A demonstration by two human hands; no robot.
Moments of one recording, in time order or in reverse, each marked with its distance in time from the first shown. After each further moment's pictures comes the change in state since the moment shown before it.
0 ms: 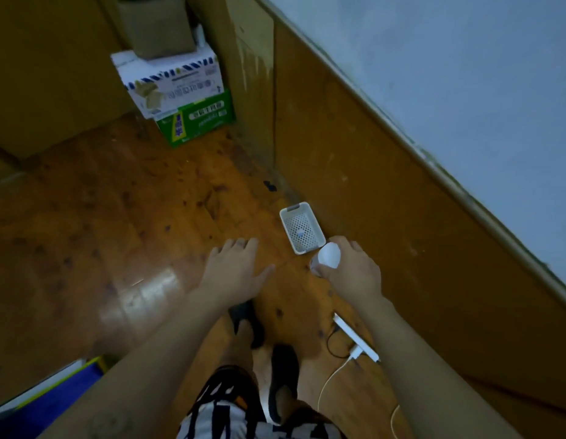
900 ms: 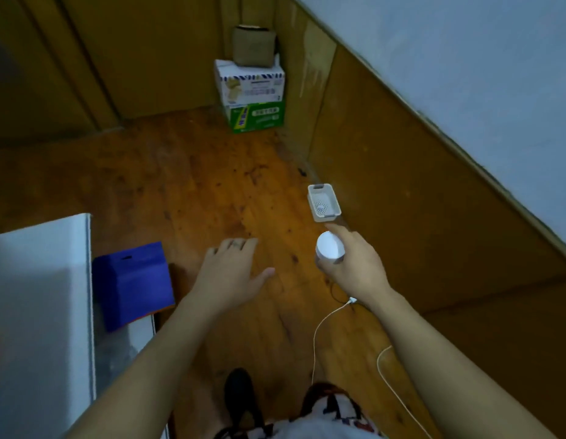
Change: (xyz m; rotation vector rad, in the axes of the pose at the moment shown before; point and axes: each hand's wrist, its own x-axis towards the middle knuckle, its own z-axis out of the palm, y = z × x) left_hand -0.505 -0.014 0.182 -0.122 0.307 -0.102; right_hand -0.476 0.027 0.101 -0.004 0.142 -0.373
